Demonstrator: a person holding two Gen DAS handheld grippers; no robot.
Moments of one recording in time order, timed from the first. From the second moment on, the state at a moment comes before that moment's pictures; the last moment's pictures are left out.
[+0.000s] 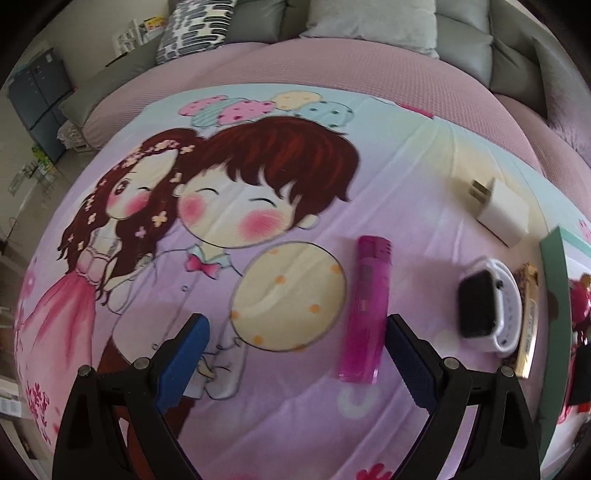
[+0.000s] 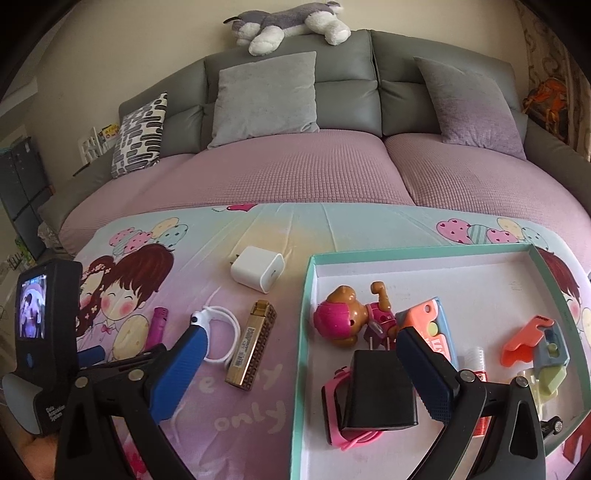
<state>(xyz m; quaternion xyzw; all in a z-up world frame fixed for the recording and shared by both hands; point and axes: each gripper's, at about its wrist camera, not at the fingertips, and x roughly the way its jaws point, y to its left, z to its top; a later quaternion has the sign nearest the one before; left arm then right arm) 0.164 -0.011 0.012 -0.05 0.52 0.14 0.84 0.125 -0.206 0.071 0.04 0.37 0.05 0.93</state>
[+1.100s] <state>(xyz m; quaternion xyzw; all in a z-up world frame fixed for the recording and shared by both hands) 0.159 0.028 0.010 -0.07 0.50 0.10 0.85 0.163 -0.135 0.037 -0.03 0.43 0.14 0.89</state>
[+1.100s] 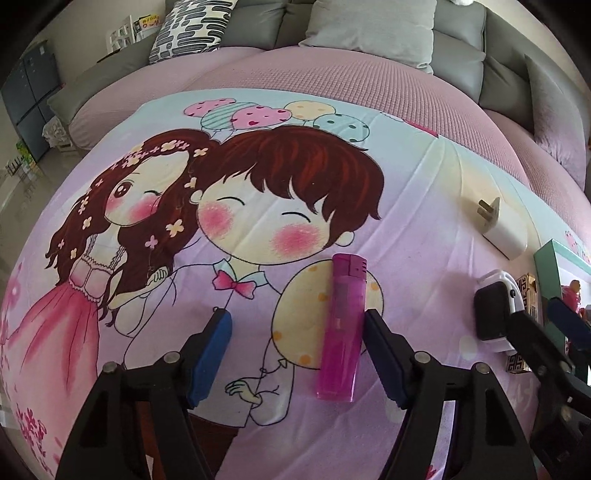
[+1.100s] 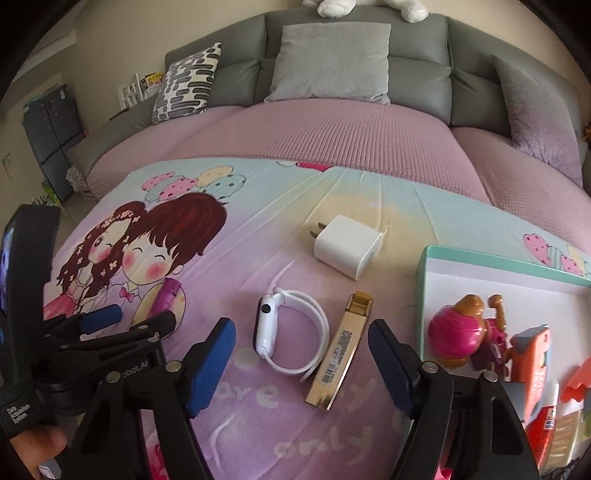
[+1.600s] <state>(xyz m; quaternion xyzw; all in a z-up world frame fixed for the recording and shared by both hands) 0.159 0.031 0.012 -0.08 0.50 0.10 0.85 0.183 -0.110 0.024 -0.08 0.44 0.16 0.88</state>
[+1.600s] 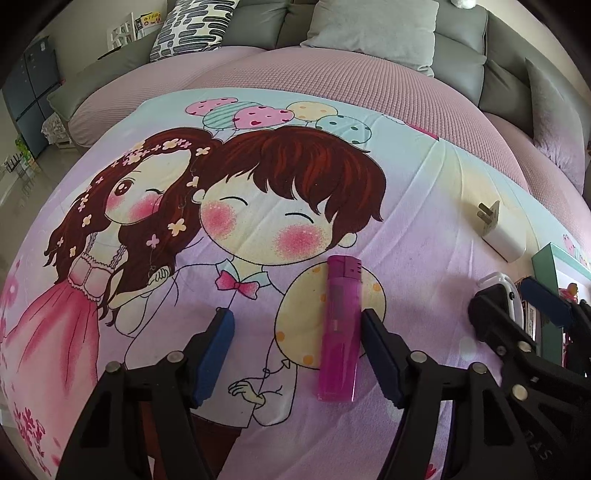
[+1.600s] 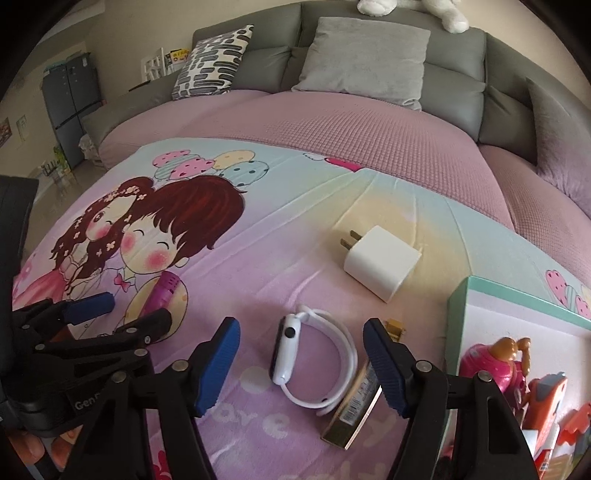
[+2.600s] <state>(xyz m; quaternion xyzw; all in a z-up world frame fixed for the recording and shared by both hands) 0.164 0.021 0.015 -0.09 0.50 0.08 0.86 0.152 -0.121 0.019 -0.03 0.44 0.14 0.89</state>
